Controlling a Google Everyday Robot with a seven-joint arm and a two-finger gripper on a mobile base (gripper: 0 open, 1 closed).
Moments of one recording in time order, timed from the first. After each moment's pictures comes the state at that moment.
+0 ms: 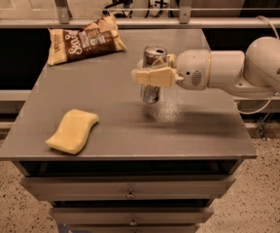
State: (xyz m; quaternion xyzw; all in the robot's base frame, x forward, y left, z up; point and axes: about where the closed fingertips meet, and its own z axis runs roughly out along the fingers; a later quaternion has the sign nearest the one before) arm 0.559 -0.026 0.934 -0.41 0.63 0.44 0.49
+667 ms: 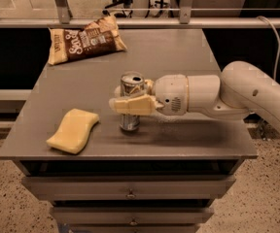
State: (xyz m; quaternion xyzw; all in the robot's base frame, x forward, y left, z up) arm 0.504 0.026 0.897 -0.43 0.61 0.49 0.45
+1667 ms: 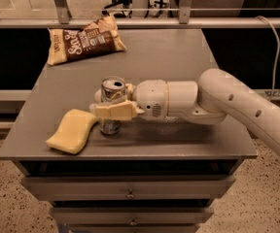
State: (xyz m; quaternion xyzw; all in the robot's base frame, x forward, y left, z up) arm 0.493 0.073 0.887 -0.45 0.57 0.51 0.46
